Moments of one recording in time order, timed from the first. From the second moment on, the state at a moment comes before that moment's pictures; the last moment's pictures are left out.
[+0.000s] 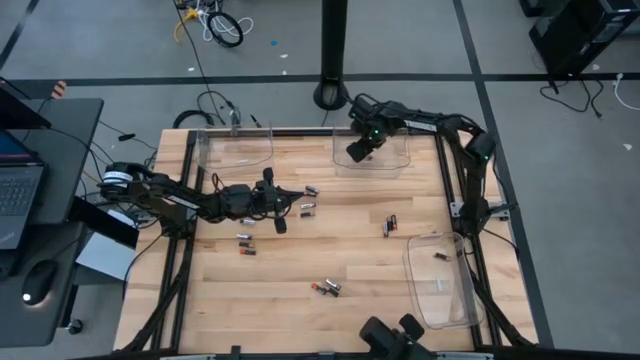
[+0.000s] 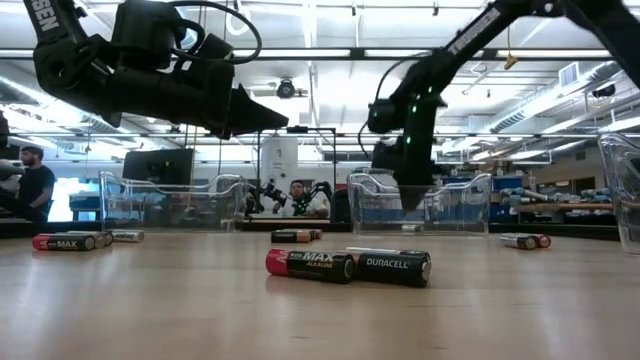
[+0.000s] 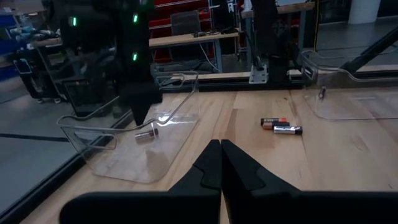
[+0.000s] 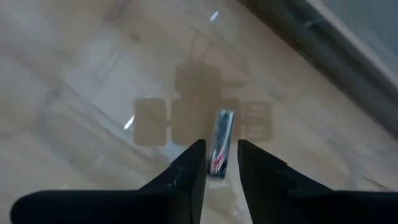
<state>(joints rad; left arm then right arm) 0.06 1.46 0.35 1.04 -0.23 0.10 -0.71 1.95 1.45 -0.85 0.04 0.18</state>
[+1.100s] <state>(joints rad) 0.06 1.46 0.35 1.00 -0.23 0.06 -0.11 1.42 0.64 0.21 0.18 0.07</state>
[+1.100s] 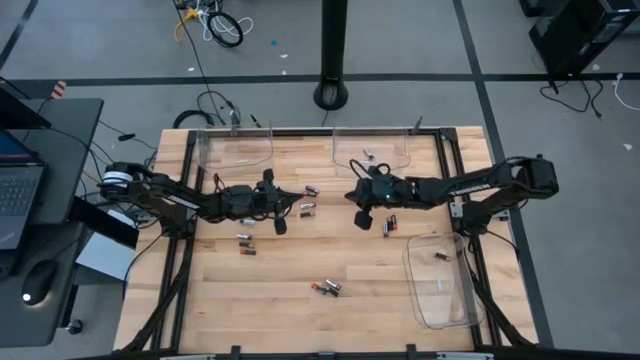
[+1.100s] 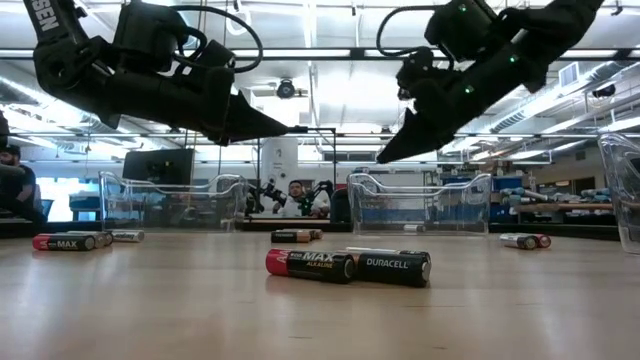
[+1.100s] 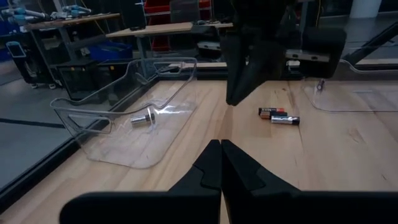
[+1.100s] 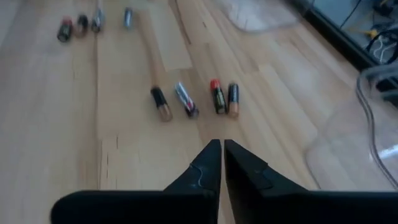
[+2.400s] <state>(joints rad) 0.06 1.46 0.36 0.99 -0.23 0.04 -0.01 1.49 0.64 0.41 0.19 0.00</state>
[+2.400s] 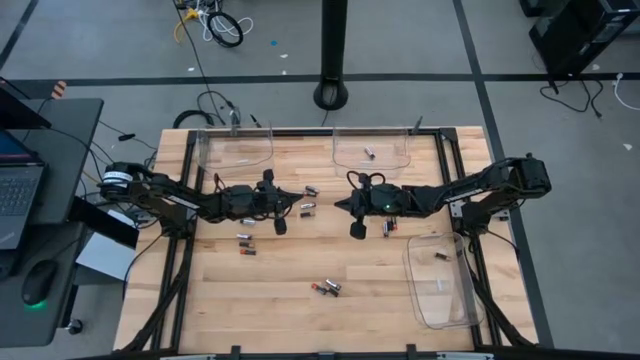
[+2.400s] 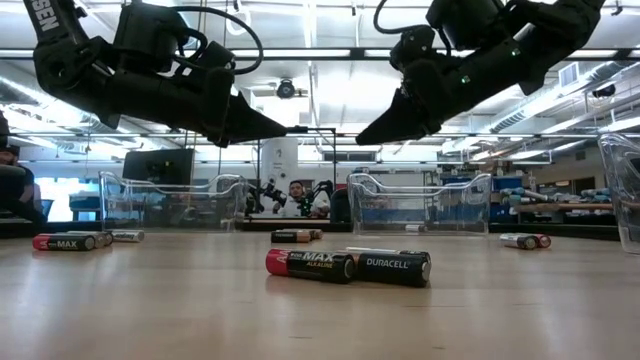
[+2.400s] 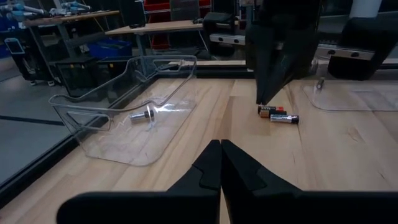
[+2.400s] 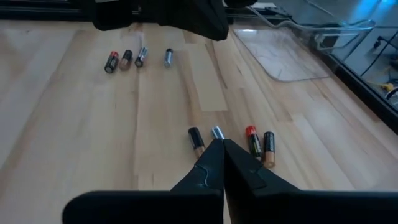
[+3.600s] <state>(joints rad) 0.06 1.46 0.59 0.45 -0.12 0.05 -0.05 1.62 0.52 0.65 0.16 -0.06</state>
